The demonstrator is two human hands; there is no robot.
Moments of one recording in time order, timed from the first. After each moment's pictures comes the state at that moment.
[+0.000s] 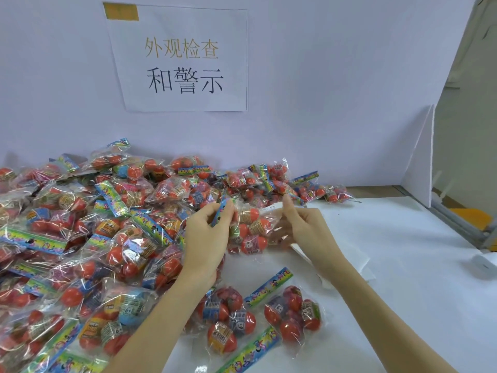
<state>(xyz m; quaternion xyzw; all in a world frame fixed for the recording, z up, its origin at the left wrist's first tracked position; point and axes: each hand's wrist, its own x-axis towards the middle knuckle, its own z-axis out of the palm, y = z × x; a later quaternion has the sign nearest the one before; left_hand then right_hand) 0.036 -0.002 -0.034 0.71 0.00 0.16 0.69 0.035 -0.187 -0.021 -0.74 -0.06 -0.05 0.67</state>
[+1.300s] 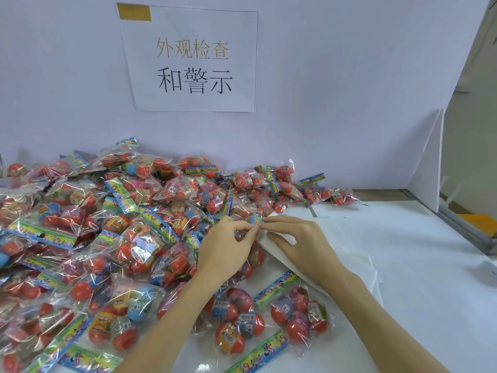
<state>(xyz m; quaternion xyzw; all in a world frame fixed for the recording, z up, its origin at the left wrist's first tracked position) 0.049 0.001 -0.056 0.91 -0.07 0.13 0.39 0.042 -0.193 -0.048 -0.89 -0.25 -0.19 0.32</state>
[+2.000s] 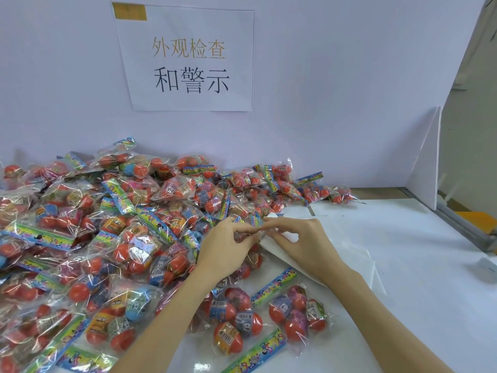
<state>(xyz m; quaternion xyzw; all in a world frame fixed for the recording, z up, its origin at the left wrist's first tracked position) 0.049 0.001 -0.054 0.89 -0.10 0.07 0.43 0.045 -0.200 -0.053 -0.87 -0.23 -0.20 0.38</state>
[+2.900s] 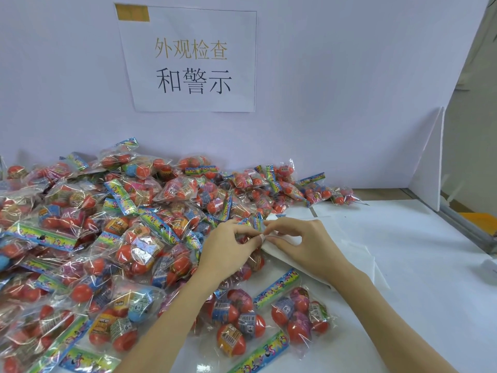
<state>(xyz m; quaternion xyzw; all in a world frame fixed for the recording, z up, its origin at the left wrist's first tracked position) 0.048 0.001 -0.053 0.89 -0.08 0.06 0.45 0.047 -0.205 -0.051 -0.88 -0.24 -0.13 0.40</state>
